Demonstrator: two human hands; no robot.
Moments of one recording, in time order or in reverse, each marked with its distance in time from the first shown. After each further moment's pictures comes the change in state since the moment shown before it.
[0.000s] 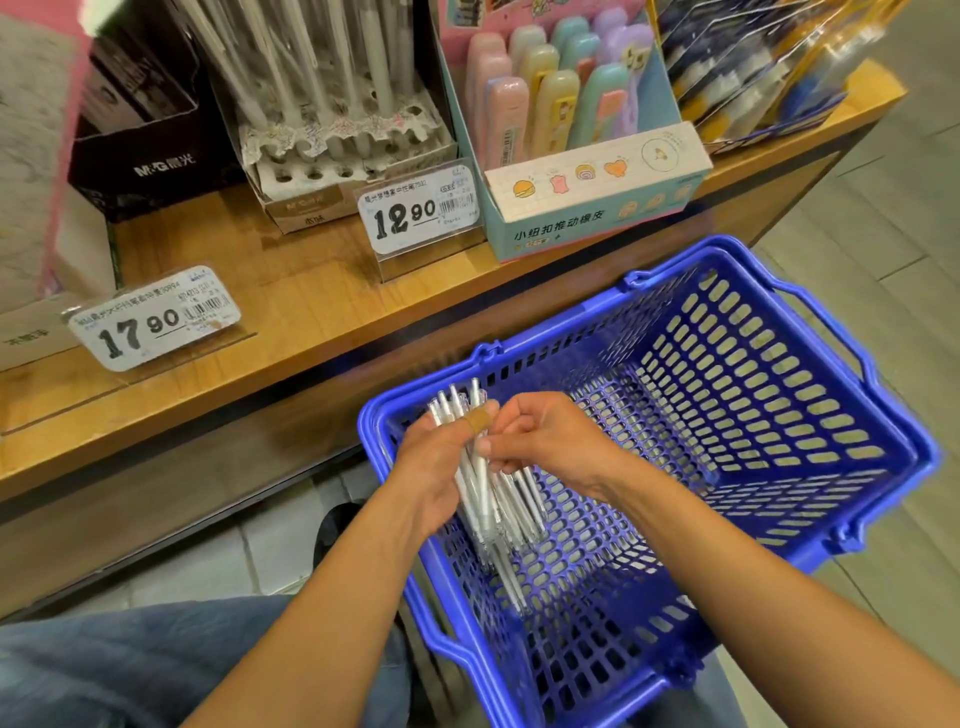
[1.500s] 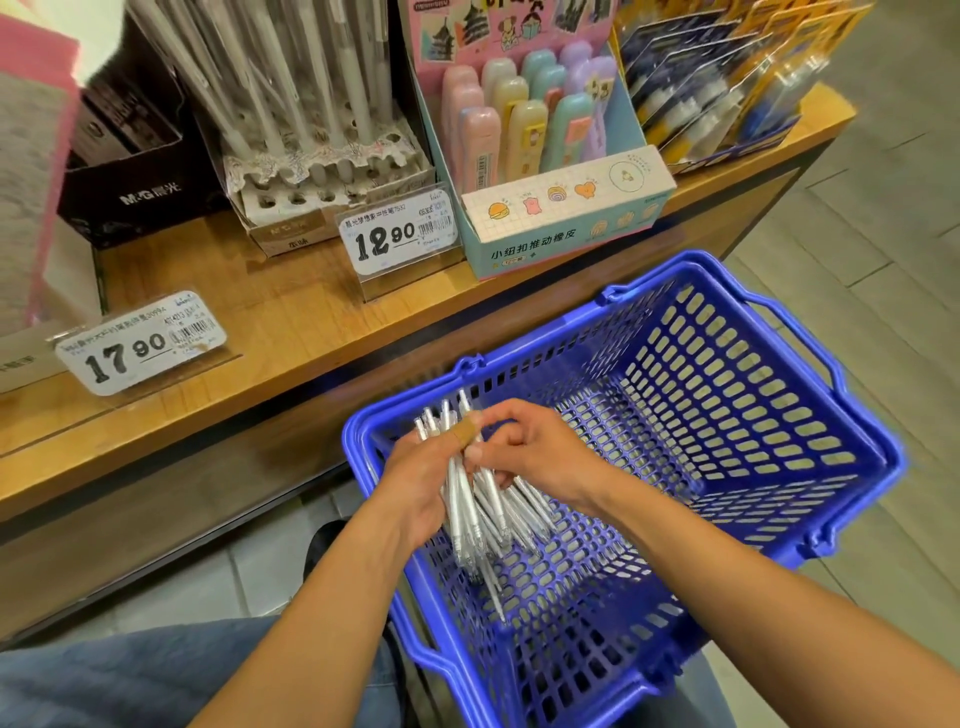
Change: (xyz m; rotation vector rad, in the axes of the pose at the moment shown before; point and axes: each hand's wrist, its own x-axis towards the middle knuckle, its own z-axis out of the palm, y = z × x) left_hand -0.001 0.000 -0.001 0.040 -0.004 -0.001; right_hand -0.003 0.008 -0.002 -0.016 0.011 -0.071
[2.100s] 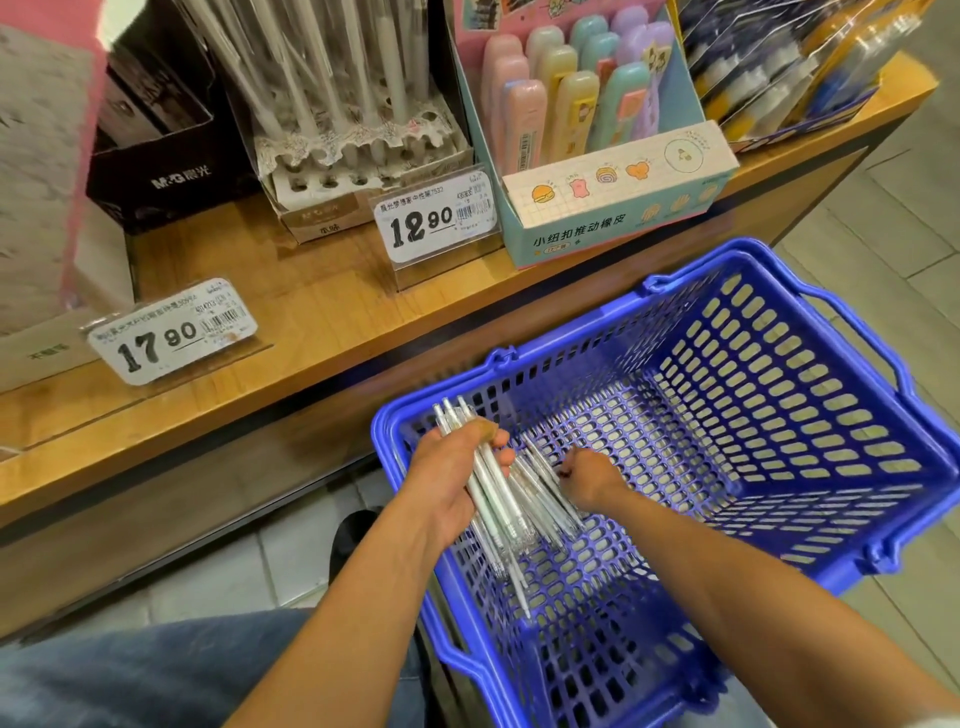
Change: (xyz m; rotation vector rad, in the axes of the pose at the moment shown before) left_hand 0.003 0.001 -0.005 -0.020 0.053 -0.034; right_hand 0.062 0.146 -0.052 -0.909 0.131 0.520
